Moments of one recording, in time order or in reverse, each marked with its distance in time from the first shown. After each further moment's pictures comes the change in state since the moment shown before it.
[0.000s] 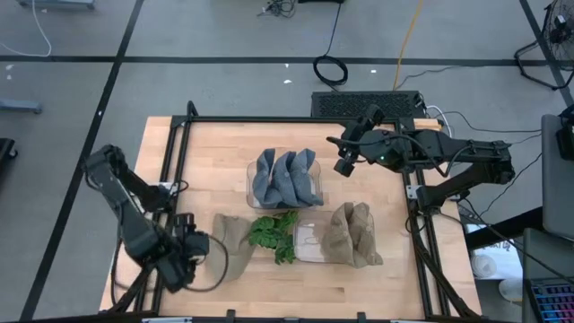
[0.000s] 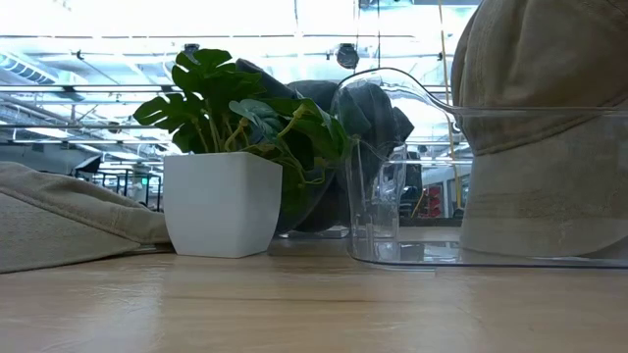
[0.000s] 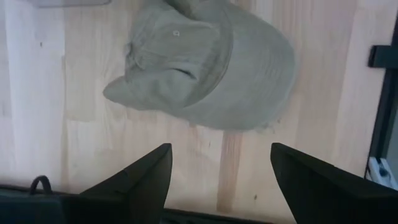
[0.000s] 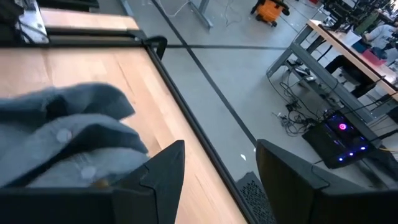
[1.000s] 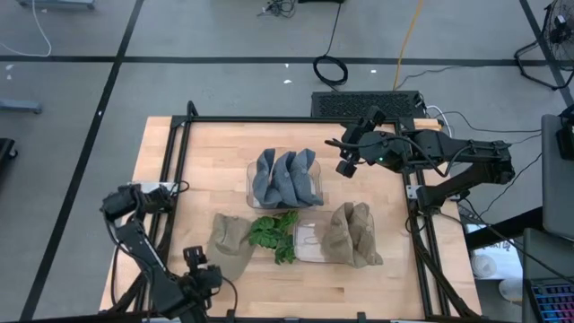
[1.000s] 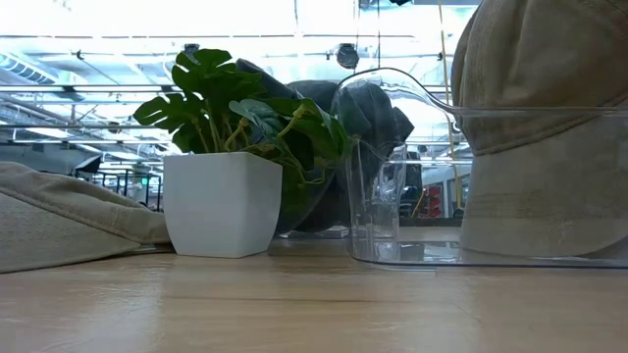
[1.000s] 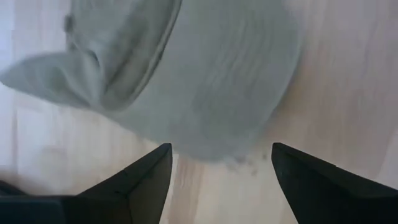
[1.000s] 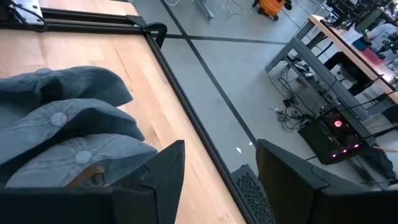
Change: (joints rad) left arm -0.134 0.458 0.039 0.125 -0.070 -0.260; right arm 0.000 0.000 0.000 -0.054 0.000 -0.004
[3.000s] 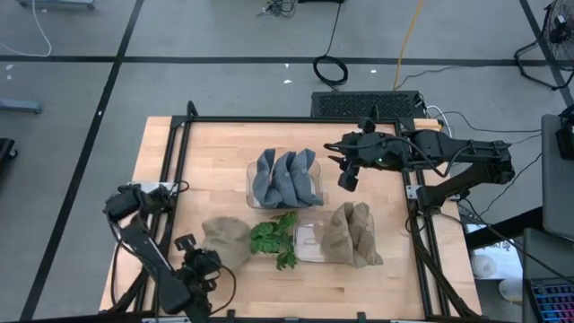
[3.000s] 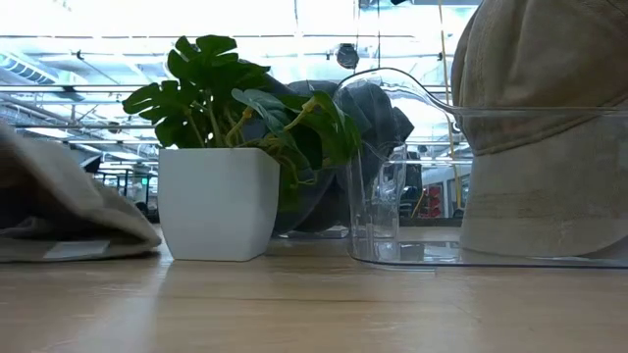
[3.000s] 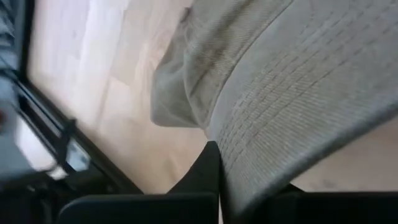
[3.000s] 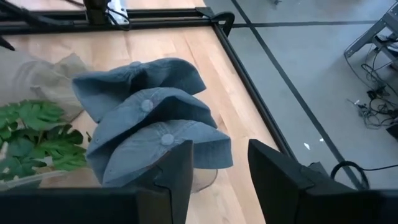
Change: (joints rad) left arm 0.039 0.024 0.037 -0.268 -0.056 -0.212; right arm 0.001 0.001 0.000 -0.028 -0.288 0.091
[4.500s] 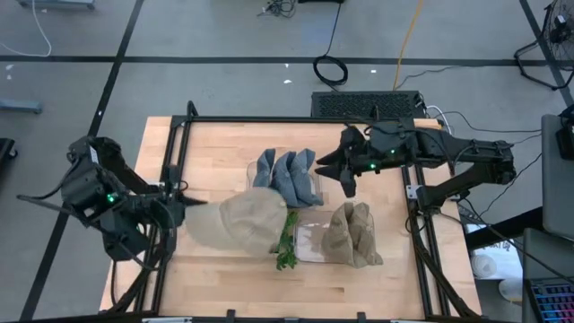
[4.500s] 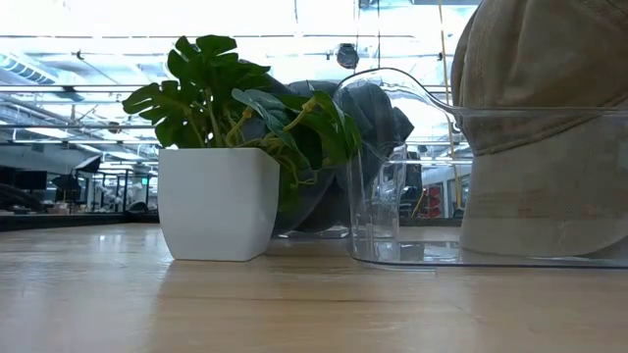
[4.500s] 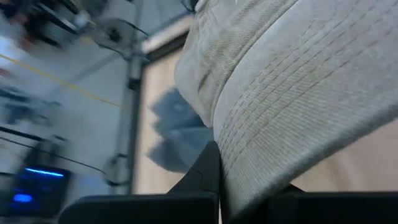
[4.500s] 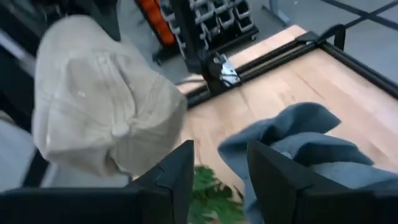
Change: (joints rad) left arm 0.115 -0.555 0.483 -0.007 -0.507 1.080; right arm -0.008 -0.016 0.000 0.285 -0.389 0.371
